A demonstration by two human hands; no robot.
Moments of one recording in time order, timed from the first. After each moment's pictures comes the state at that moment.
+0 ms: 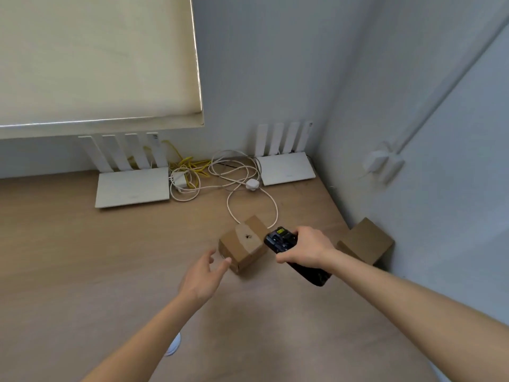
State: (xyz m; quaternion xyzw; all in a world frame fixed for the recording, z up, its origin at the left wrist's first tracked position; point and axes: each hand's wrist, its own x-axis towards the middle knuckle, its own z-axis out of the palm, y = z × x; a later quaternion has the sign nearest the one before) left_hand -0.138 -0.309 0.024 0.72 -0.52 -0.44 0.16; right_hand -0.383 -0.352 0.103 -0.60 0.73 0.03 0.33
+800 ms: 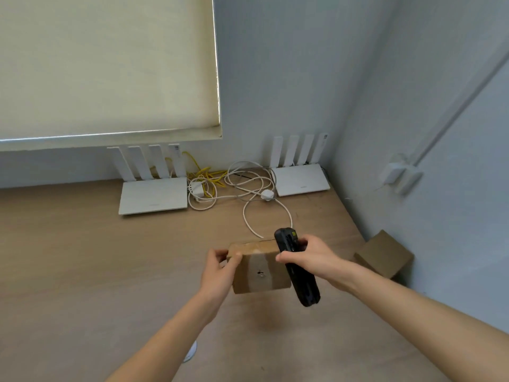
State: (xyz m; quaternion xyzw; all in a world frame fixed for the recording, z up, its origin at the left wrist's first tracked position) left_hand -0.145 -0.307 0.038 0.67 -0.33 -0.55 0.37; right_hand -0.365 -0.340 0.105 -0.50 0.68 -0.13 0.52
